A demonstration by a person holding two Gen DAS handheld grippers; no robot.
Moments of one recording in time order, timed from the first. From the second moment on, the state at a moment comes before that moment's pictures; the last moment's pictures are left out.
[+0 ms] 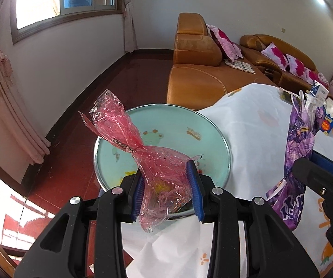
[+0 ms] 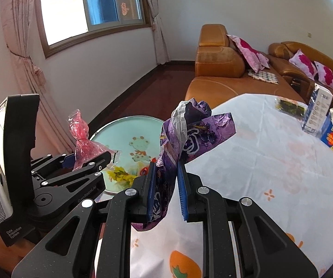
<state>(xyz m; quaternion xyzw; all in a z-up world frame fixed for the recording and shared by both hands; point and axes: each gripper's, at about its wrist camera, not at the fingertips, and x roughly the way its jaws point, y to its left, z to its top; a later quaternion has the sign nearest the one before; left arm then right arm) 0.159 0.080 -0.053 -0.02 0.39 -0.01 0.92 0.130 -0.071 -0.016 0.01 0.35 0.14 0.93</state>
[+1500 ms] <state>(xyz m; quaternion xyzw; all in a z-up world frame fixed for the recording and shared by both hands) 0.222 0.094 -0.104 -0.01 0.45 0.01 0.89 0.187 -0.048 -0.046 0.01 0.38 0.15 0.91</state>
